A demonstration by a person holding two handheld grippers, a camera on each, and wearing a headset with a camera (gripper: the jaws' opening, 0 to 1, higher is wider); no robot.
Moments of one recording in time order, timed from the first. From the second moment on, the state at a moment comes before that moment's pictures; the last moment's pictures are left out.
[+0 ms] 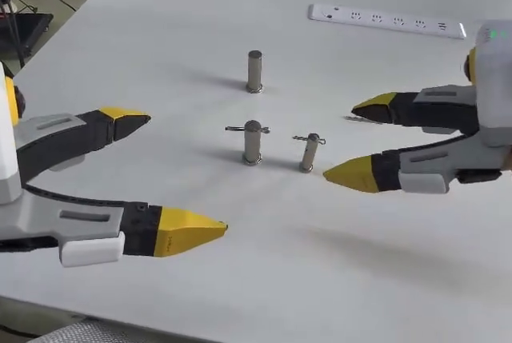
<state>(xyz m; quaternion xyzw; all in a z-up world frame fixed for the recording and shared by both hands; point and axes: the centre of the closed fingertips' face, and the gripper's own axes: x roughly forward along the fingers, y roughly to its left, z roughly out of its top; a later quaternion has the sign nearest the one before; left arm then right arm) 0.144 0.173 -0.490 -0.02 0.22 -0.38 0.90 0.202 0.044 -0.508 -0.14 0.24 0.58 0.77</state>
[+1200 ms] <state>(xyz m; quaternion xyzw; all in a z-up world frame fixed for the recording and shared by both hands) 0.169 0.169 -0.482 -0.03 0.20 -0.39 0.90 0.181 -0.010 -0.513 -0.06 0.26 0.47 0.84</state>
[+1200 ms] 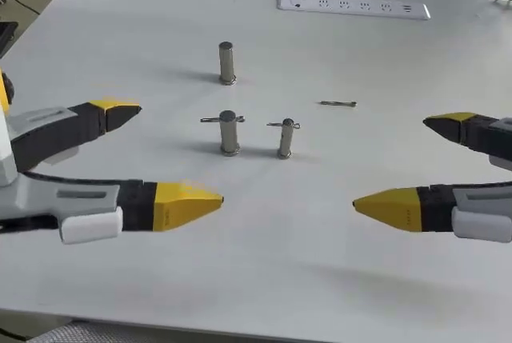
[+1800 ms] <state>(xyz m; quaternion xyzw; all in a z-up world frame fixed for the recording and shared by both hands) 0.298 0.195 -0.467 -0.01 0.16 -0.35 0.92 0.180 -0.032 -0.513 -0.03 0.27 0.45 0.85</state>
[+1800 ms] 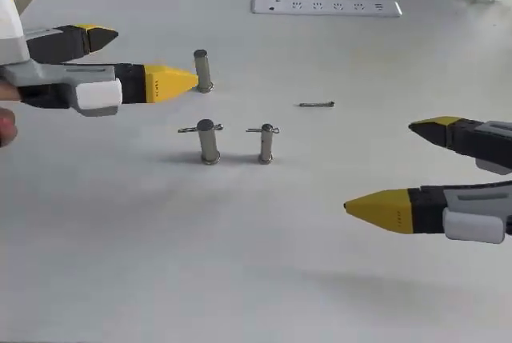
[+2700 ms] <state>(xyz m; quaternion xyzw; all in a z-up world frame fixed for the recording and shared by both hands) 0.359 0.167 -0.564 0.08 0.27 -0.34 0.90 0.146 -0.054 -0.524 0.00 0.29 0.40 0.87</state>
